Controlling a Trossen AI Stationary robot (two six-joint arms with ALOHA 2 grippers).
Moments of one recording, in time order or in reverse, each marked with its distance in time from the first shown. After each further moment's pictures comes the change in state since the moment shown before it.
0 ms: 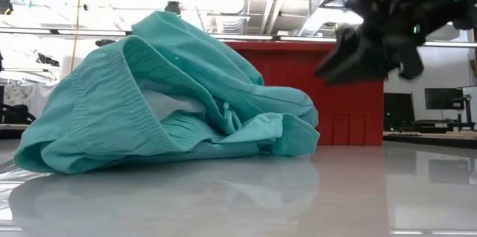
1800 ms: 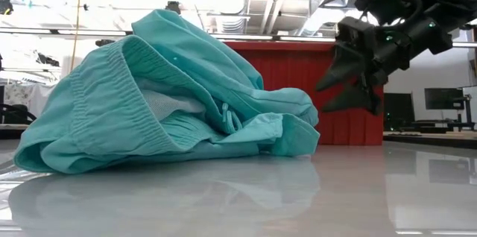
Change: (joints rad) left arm -0.038 0.017 0.000 -0.052 0.001 -0.099; right arm -0.229 0.015 -0.072 0.117 -0.402 1.105
